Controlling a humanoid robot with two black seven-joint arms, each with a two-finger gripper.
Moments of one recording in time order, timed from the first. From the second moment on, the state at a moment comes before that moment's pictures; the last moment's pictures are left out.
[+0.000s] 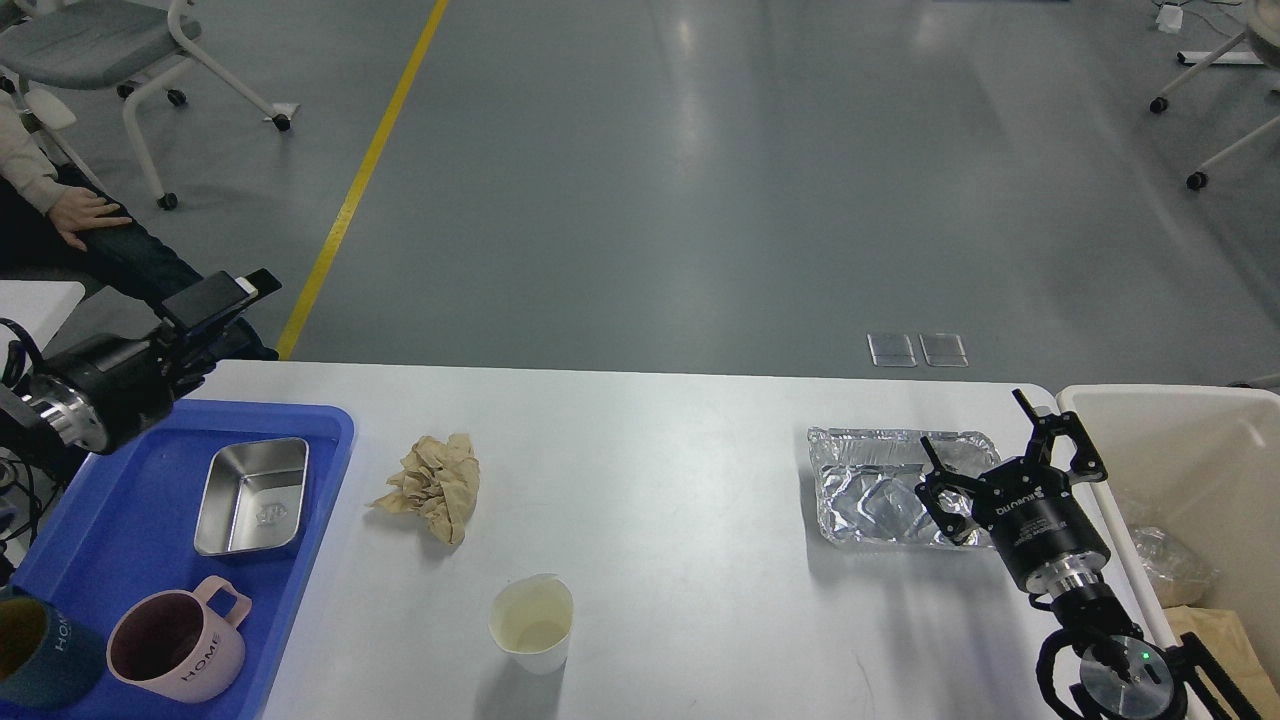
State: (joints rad) left arm -0.80 0.97 -0.14 -1.36 0.55 0.11 -0.34; right arm -0.03 -0.15 1.51 1.29 -0.20 0.31 0.02
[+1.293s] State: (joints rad) left arm -0.22 0.29 -1.11 -1.19 0.27 -0.10 -0.41; right arm 0.03 -0.93 1.16 1.41 -0.55 0.32 0.00
